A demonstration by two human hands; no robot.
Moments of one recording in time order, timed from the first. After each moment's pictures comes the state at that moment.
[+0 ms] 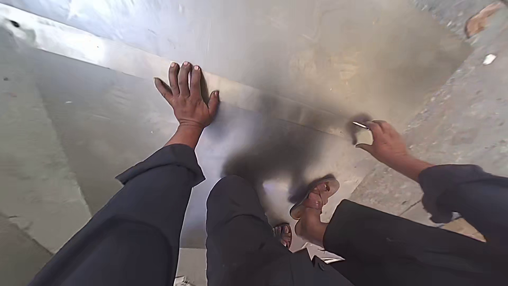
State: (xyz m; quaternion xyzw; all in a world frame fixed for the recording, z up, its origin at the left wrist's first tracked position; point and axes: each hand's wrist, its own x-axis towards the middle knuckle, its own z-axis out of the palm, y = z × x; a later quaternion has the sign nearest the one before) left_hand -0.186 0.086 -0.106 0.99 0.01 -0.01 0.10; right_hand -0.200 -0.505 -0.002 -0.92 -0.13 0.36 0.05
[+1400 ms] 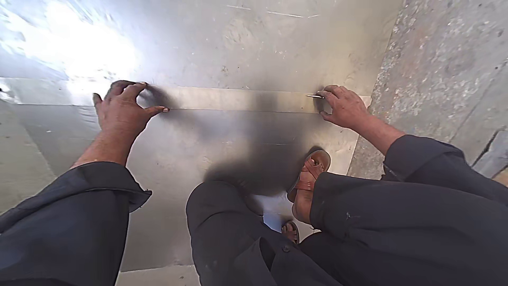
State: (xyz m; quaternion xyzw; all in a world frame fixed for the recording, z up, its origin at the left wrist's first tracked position) left_hand -0.174 0.089 -0.022 0.96 0.01 -0.26 0.06; right_hand -0.266 -0.513 -0.034 -0.94 -0.20 0.22 0.13
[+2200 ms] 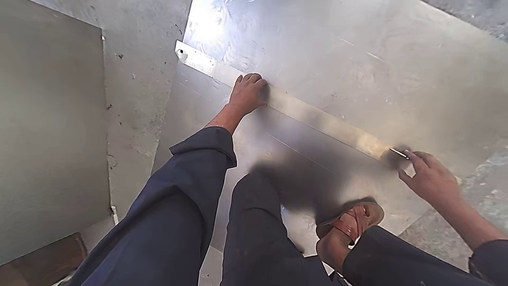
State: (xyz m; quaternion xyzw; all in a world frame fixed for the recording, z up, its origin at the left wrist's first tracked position) left_hand -0.181 0.116 -0.036 0.96 -0.04 -0.25 0.10; right_hand -0.265 -0.497 -0.024 -0.95 -0.18 0.25 0.08
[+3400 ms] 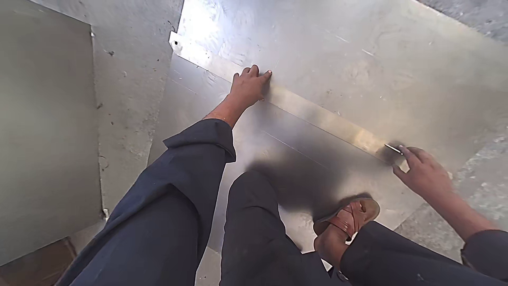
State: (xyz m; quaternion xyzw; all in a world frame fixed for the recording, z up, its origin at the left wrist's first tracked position) left_hand -0.159 0.089 -0.022 0.95 -0.01 -0.31 0.06; right_hand -0.266 -0.496 -0.021 -0.94 -0.17 0.27 0.06
